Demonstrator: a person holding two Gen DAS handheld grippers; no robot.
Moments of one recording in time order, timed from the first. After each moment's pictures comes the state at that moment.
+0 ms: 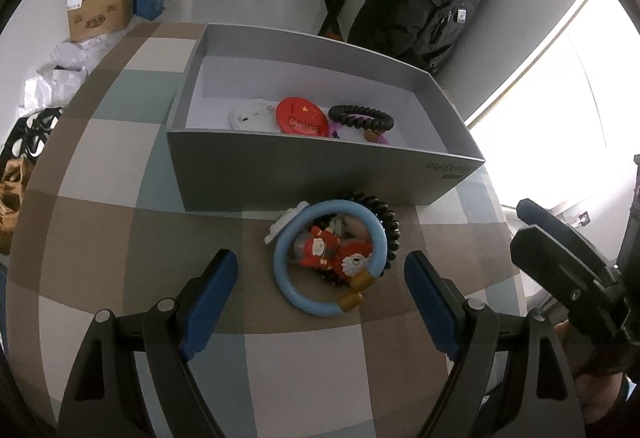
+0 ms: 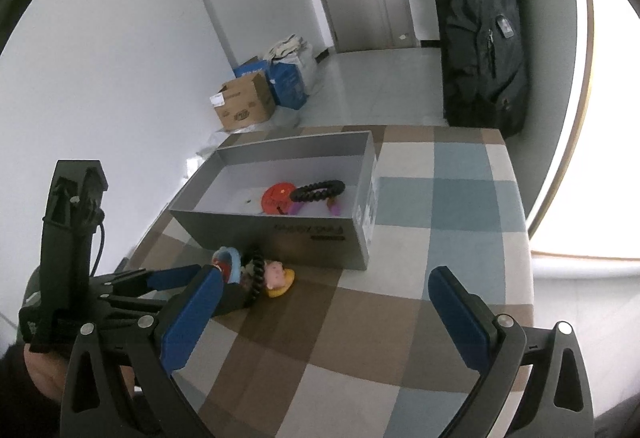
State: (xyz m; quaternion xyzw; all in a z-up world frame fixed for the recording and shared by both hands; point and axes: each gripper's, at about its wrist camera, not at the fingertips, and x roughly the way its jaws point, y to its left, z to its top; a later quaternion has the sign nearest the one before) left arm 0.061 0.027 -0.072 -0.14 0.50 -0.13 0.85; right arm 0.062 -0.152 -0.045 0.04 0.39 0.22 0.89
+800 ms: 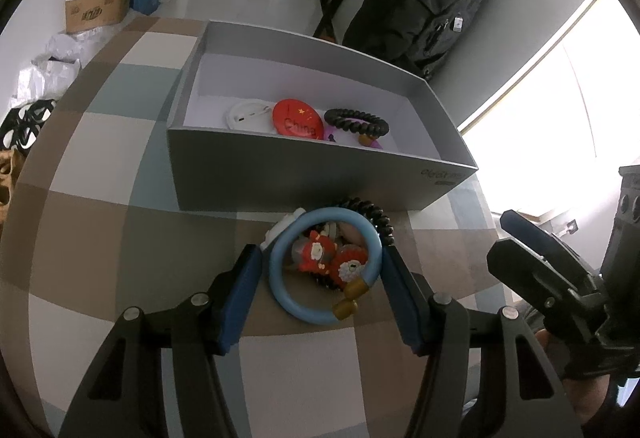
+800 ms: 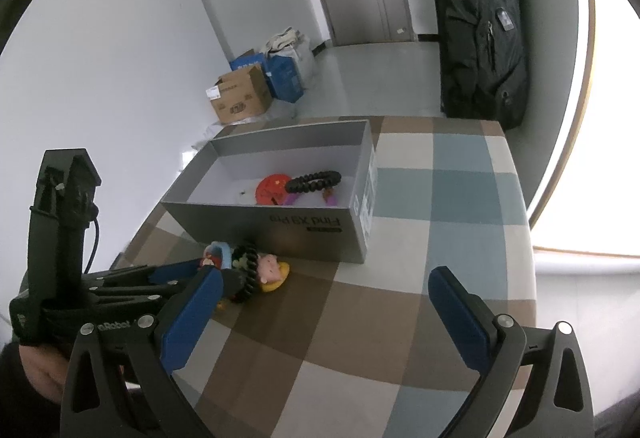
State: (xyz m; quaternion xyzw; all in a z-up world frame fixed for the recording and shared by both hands) left arm 0.065 0.030 -0.072 -0.16 0.50 -0.15 0.84; right arm 0.064 -0.152 -0.050 0.04 0.40 0.21 0.89
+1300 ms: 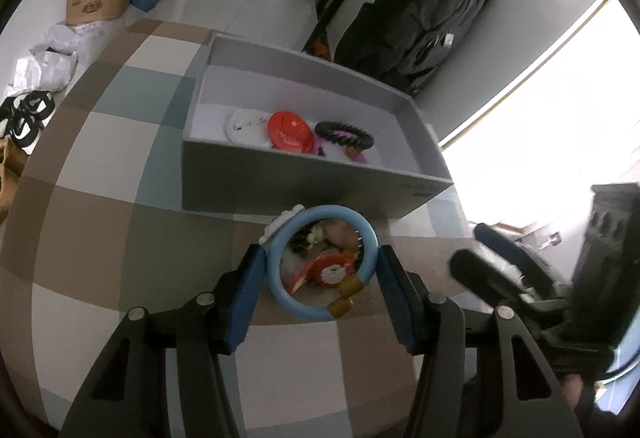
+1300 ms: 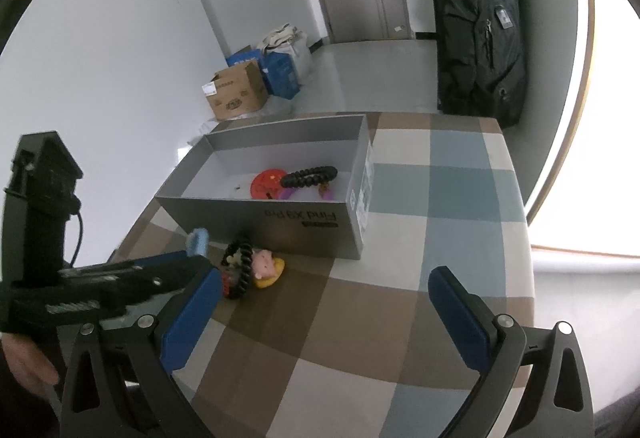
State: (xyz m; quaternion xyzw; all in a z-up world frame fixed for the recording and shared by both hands) left arm 0.054 0.039 -0.056 -0.20 0.48 -0.16 0.84; right arm 0.063 -0.150 -0.053 0.03 0.41 0.21 0.89
